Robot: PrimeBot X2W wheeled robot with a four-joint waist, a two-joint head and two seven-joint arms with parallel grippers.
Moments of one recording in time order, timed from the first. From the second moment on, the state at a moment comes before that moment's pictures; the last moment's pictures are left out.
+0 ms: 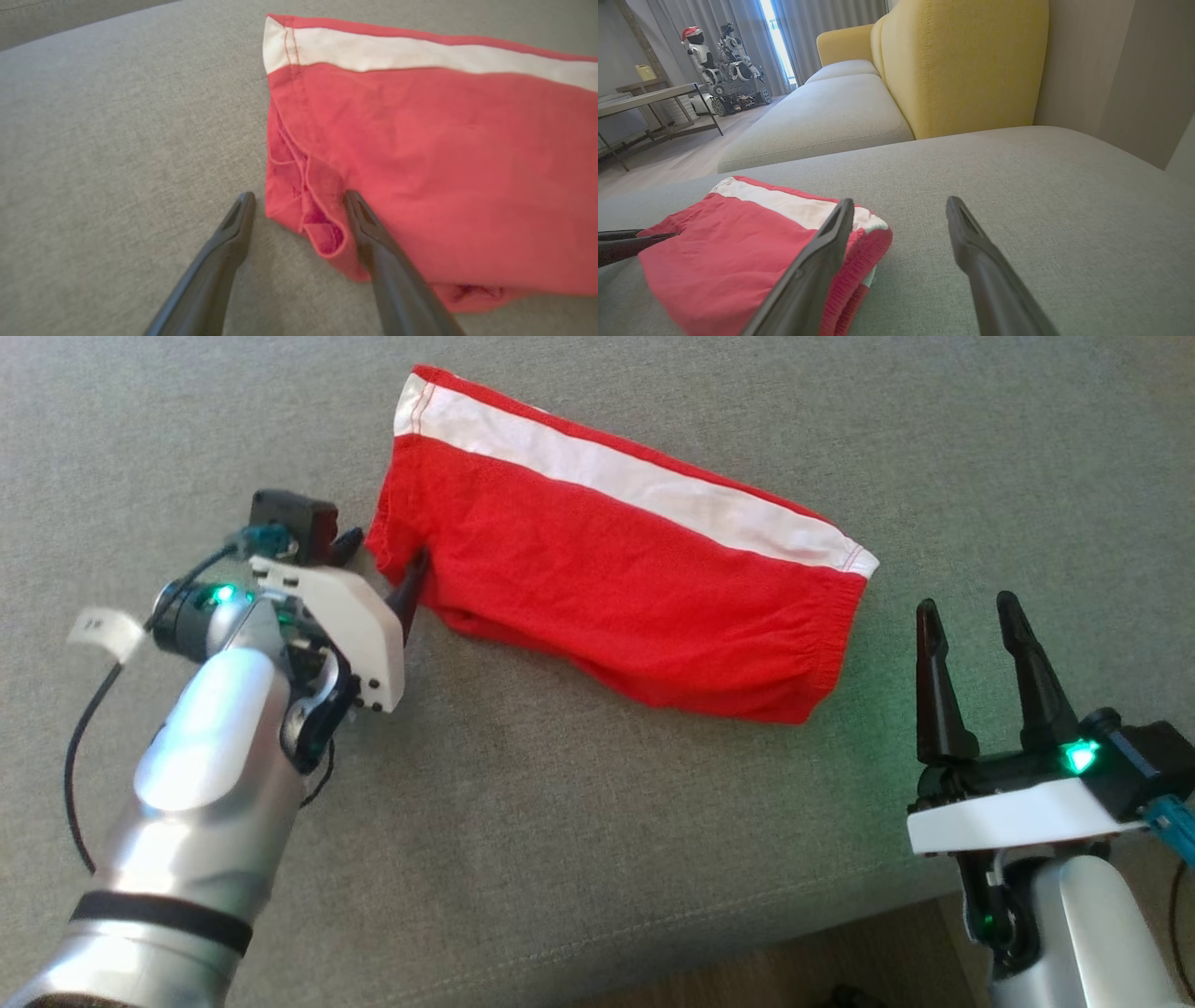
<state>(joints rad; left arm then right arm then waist) -0.70 0.20 -0.45 0.70 -0.35 -0.09 0.12 -0.10 -0.04 0.06 0.02 0.20 0.13 -0.16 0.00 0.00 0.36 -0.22</state>
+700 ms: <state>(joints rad) -0.57 0.18 -0.39 0.61 -0.47 -0.01 0.09 -0.11 -0.04 0.04 0.03 0.21 0.13 -0.15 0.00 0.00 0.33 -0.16</state>
